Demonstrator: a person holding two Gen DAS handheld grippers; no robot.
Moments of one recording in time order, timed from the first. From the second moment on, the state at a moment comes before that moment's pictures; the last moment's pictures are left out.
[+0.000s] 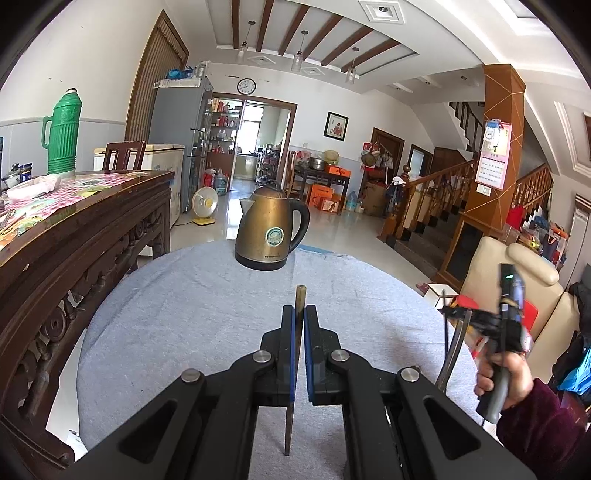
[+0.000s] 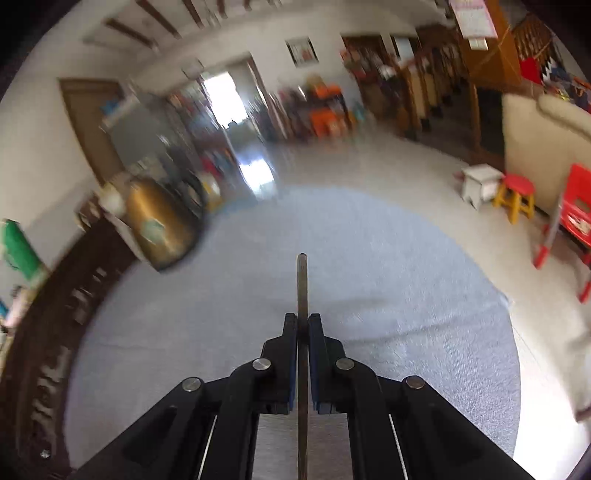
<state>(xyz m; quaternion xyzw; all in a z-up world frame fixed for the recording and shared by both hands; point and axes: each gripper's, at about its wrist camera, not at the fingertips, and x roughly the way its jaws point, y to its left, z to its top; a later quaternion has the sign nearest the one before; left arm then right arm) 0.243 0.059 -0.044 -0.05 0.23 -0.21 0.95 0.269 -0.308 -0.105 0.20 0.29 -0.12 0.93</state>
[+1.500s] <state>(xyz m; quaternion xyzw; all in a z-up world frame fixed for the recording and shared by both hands) 0.156 0.076 0.045 -0.01 0.14 -0.24 0.96 0.139 -0.158 0.026 0.13 0.02 0.06 0.99</state>
